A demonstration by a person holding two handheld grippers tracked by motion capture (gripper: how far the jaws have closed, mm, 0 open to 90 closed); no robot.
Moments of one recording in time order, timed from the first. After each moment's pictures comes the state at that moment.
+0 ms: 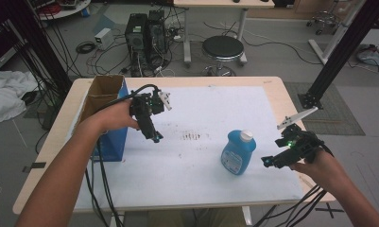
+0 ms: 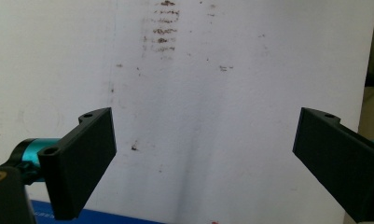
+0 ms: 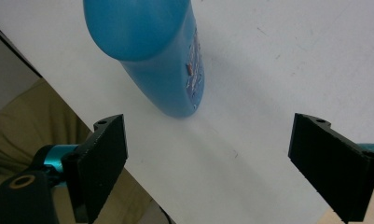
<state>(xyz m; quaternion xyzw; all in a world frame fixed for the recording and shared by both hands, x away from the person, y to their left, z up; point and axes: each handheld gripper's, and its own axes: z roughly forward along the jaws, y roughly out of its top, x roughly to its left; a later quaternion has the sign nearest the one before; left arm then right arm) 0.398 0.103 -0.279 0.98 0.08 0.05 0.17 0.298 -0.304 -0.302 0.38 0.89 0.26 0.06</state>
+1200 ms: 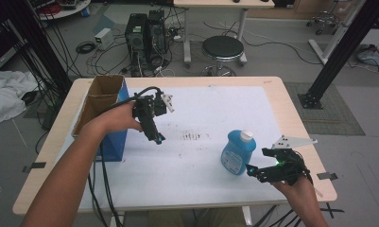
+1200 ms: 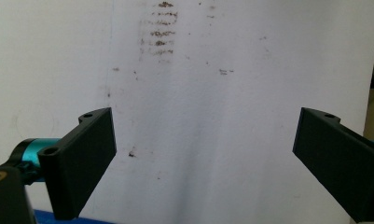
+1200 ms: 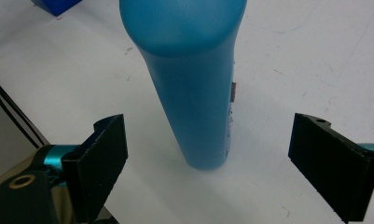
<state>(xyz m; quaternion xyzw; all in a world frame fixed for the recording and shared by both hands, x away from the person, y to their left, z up) 0.399 0.097 -0.288 0.98 0.08 0.05 0.17 0.263 -0.285 -0.358 0.39 0.81 0.41 0.12</state>
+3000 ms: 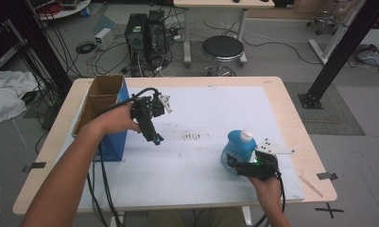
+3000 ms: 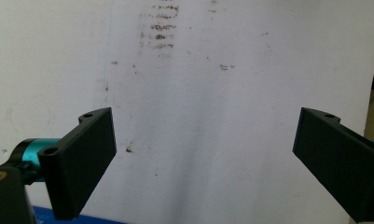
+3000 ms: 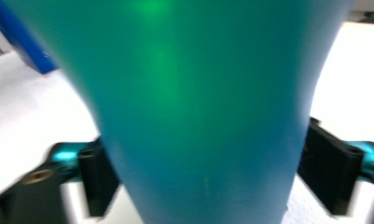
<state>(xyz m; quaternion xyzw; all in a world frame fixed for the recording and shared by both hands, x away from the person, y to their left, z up) 0.399 0.104 -0.292 0.98 0.09 0.04 0.17 0.288 -0.251 -0.420 0.37 0.74 0.53 0.18</state>
